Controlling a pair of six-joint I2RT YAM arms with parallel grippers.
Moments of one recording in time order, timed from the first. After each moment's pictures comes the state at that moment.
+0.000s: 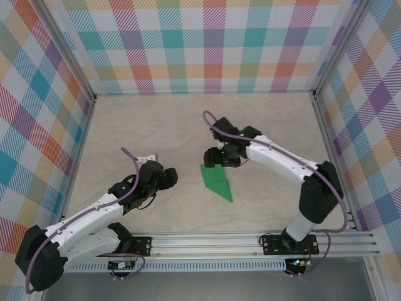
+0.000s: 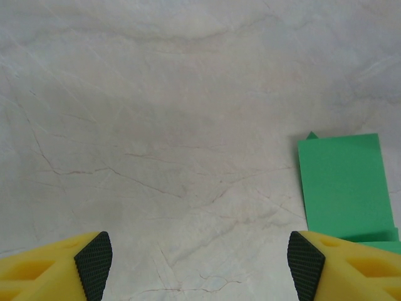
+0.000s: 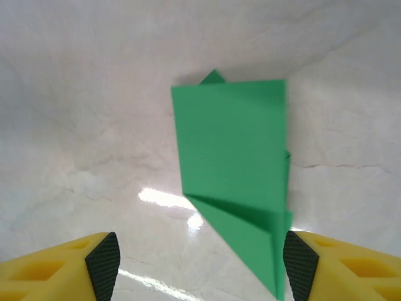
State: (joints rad) left arm -0.69 0.96 0.54 -0.39 -0.25 -0.79; right arm 0.68 1.60 1.31 -0.86 -0.15 0.57
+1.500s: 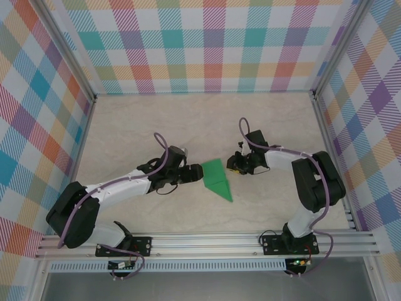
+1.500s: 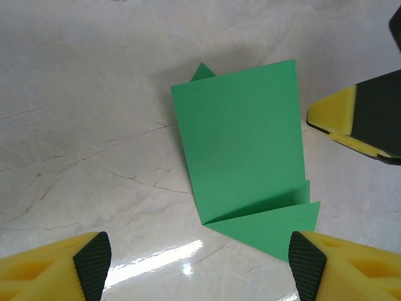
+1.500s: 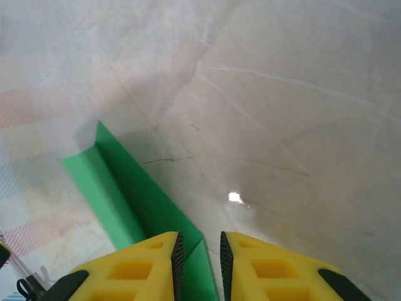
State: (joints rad) left arm -0.71 1.39 0.75 -0.21 0.12 -0.79; right arm 0.37 1.68 0.86 -0.27 -0.53 0.63
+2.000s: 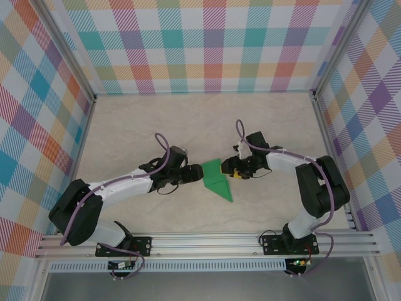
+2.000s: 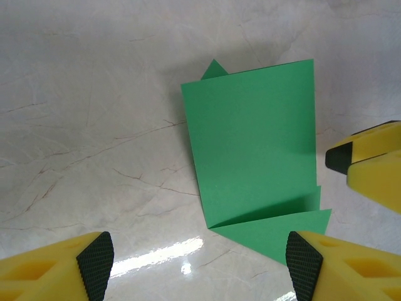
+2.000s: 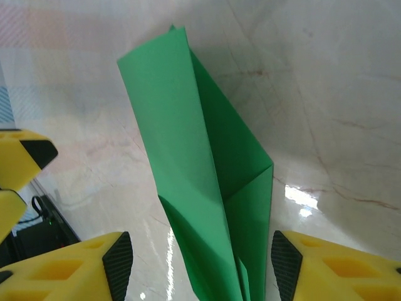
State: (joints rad) left arm -0.71 1.42 0.75 -0.21 0.11 -0.82; right arm 0.39 1.66 0.85 -0.36 -0.72 0.43
